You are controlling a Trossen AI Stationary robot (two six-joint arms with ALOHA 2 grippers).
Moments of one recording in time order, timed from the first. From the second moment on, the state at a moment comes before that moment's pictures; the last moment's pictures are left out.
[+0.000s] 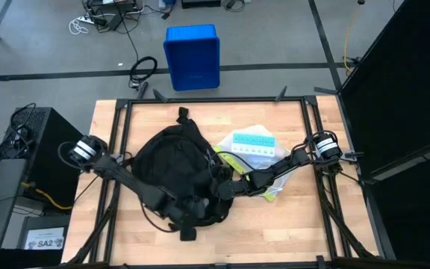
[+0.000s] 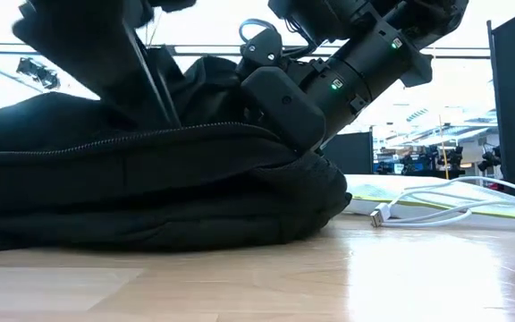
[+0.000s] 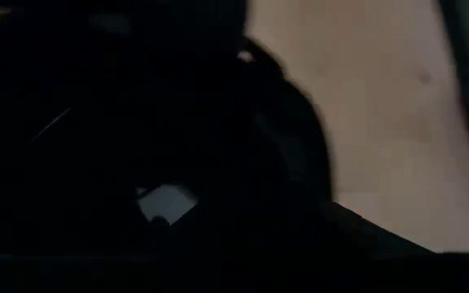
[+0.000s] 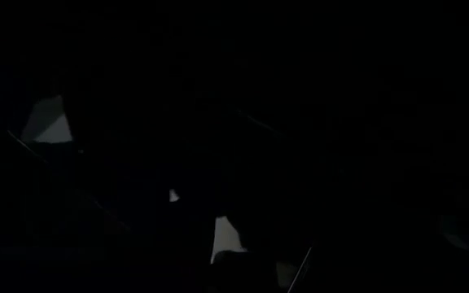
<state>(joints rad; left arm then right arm) -0.55 1.74 1.10 -0.31 -0.29 -0.50 0.29 2.01 1.12 0.18 0.32 0.29</state>
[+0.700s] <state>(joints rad) -0.36 1.74 1.07 -0.64 -0.24 -0.55 0.29 2.01 1.12 0.16 0.31 0.27</state>
